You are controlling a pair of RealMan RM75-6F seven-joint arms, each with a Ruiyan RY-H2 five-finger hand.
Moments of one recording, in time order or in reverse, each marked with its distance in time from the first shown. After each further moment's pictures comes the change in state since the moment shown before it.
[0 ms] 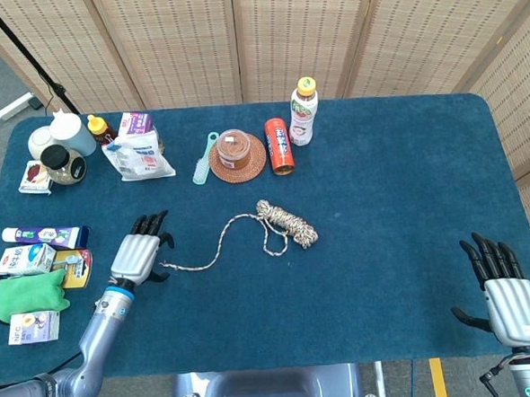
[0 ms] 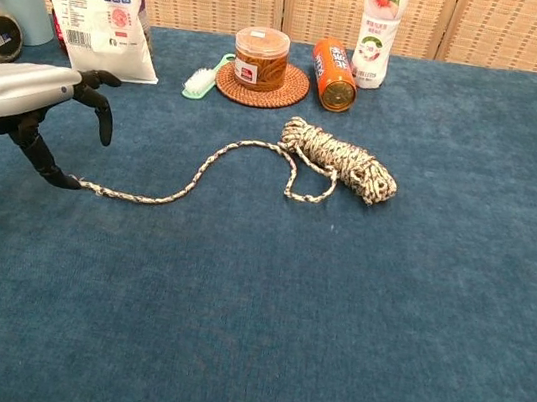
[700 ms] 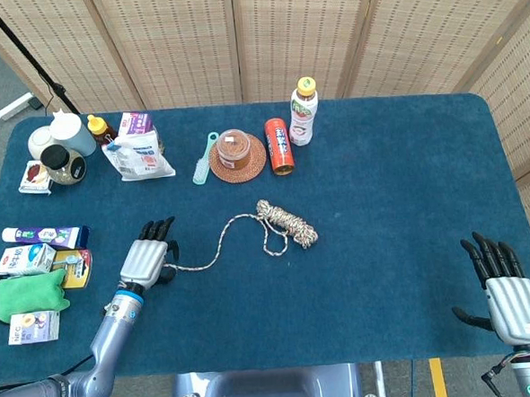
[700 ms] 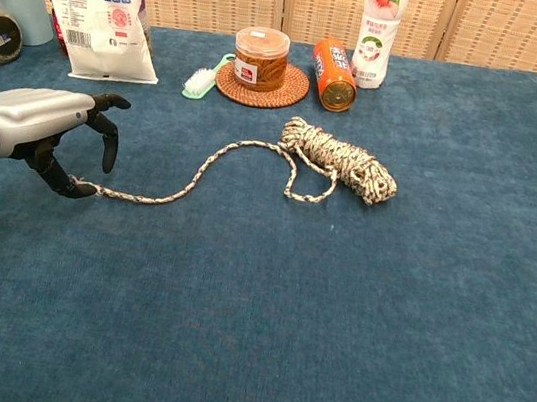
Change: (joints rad) left arm -0.019 -0.068 0.041 0.047 -0.033 0.023 0.017; right arm 0.006 0.011 0.000 0.002 0.010 -0.014 0.034
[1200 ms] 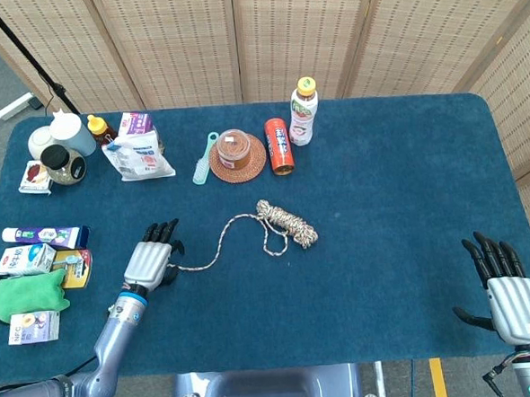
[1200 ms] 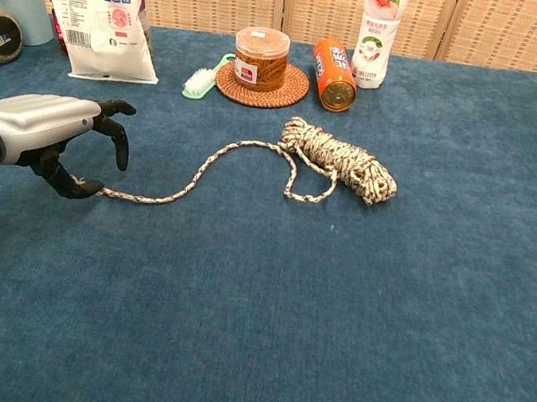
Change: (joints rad) left arm -0.008 -0.010 0.013 -0.007 -0.009 0.009 0.017; right arm 0.001 0.005 -0.001 0.001 0.000 -0.001 0.011
